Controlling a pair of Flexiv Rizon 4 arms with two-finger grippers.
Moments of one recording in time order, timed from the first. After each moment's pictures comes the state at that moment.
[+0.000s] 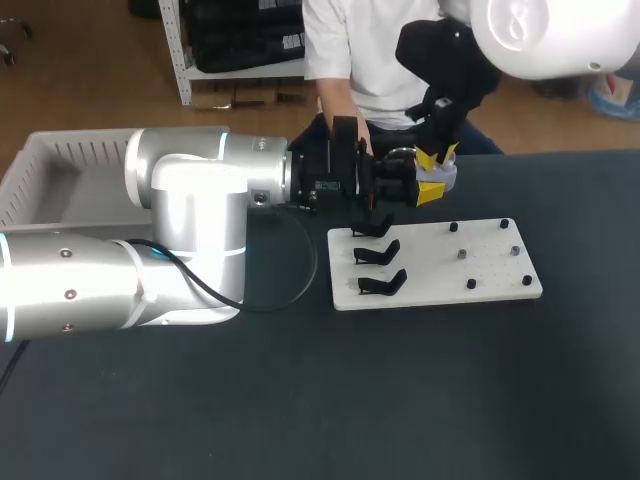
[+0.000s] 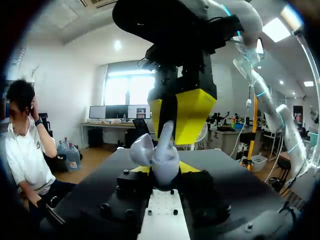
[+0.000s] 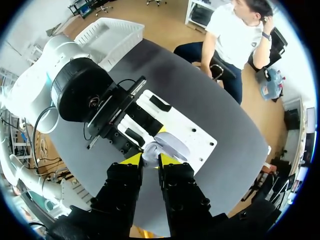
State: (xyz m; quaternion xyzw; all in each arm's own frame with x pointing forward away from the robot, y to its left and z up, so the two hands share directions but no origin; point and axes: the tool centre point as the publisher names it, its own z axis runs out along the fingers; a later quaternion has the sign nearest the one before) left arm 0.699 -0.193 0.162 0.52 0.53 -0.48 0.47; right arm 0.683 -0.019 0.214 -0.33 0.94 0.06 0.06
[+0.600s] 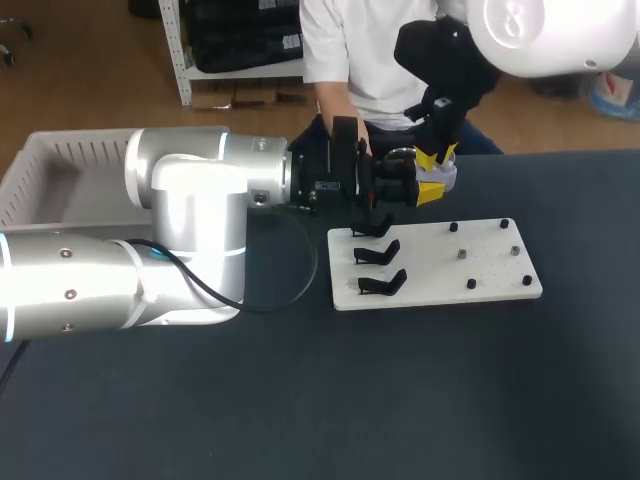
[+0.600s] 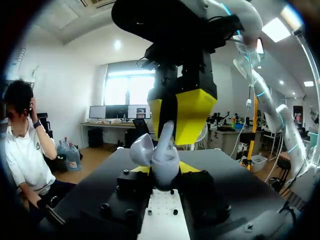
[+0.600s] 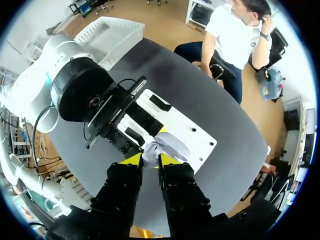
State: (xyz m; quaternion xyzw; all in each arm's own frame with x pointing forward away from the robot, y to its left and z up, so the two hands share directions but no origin) left arm 0.699 -0.193 0.162 0.52 0.53 -0.48 0.47; right arm 0.683 -0.019 0.213 -0.34 0.94 0.06 0.05
